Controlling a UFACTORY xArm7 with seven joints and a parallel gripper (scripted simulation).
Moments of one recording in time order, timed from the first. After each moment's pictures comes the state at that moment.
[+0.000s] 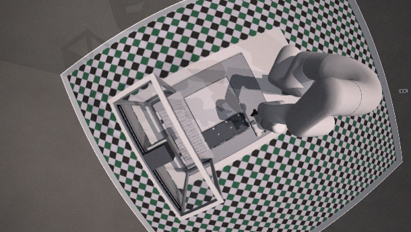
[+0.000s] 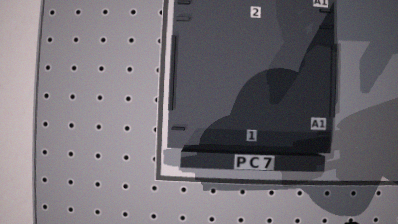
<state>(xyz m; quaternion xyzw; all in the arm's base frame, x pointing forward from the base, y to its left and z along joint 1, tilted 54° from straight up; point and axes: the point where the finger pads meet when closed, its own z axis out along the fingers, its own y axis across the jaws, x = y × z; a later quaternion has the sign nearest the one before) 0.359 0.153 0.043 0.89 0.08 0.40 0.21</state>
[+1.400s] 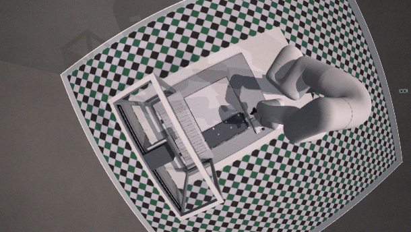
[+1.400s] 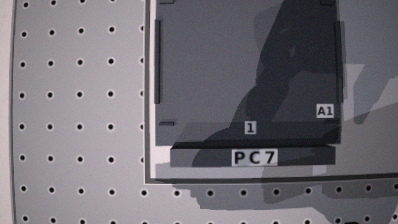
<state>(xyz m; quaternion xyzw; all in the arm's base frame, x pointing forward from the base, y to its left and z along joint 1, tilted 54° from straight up) 0.376 0.138 0.021 0.89 0.07 0.41 0.19</state>
